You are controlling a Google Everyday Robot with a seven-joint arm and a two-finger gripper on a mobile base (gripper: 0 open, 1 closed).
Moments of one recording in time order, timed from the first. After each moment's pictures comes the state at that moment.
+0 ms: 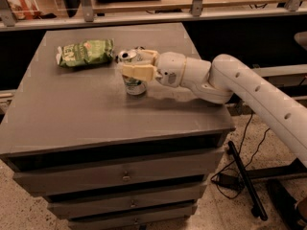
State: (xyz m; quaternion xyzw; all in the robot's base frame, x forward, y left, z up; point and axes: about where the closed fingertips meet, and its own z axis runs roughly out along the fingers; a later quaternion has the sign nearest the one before) arm 0.617 0.051 0.913 -0.40 0.53 0.49 0.57
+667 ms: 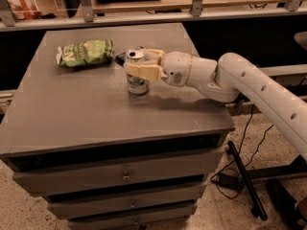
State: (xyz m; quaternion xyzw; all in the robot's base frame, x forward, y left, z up) arm 0.620 0.036 0.908 -0.40 0.54 0.48 0.56
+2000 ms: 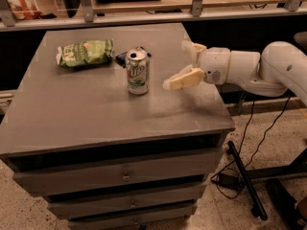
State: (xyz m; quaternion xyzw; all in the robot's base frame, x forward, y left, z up) arm 0.618 -0.061 0.904 -0.45 0.60 0.37 0.56
